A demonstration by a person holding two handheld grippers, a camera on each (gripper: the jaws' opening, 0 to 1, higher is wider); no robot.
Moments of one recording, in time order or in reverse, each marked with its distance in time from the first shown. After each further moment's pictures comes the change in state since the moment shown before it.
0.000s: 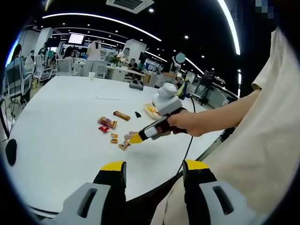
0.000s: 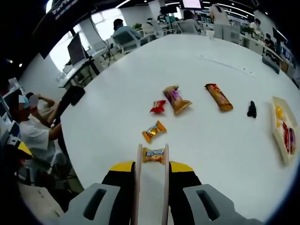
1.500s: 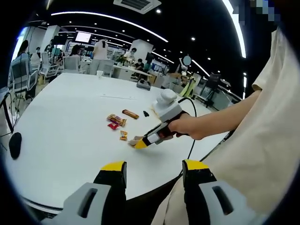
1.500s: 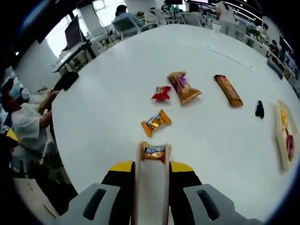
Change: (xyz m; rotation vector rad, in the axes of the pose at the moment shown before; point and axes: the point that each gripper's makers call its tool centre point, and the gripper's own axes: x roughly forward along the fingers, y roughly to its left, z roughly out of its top) left arm -0.011 0.023 -0.005 -0.036 -0.006 0.044; right arm 0.026 0.001 -0.016 -0.074 0.109 -0.059
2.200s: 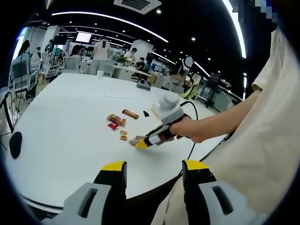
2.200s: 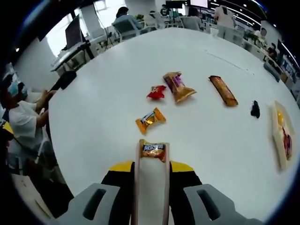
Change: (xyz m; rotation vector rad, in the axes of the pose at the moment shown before) left arm -0.002 -0.001 -0.001 -0.002 -0.003 0.002; right arm 0.000 -0.010 -0.004 -0.009 -0.040 -0.030
